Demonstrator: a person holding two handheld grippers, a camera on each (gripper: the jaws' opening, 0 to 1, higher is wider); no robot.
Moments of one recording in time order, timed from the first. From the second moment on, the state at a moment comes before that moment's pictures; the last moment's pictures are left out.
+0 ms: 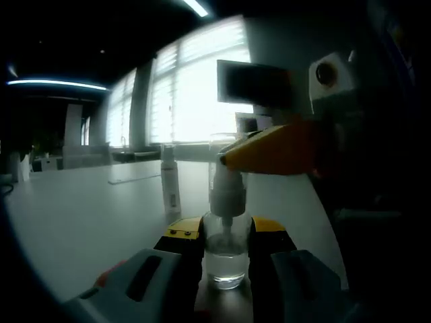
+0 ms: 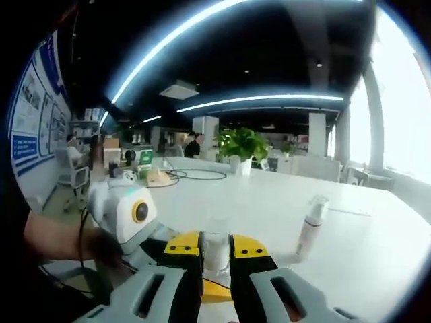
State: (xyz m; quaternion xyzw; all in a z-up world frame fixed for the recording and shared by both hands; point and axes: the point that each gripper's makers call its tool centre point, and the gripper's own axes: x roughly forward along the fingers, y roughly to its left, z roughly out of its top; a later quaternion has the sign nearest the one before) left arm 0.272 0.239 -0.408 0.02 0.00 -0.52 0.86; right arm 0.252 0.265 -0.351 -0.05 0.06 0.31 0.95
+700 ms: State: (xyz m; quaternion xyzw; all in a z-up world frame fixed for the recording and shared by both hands) left arm 0.272 0.238 -0.408 0.02 0.00 -0.52 0.86; right arm 0.252 0.265 -0.348 -0.06 0.04 0.32 0.94
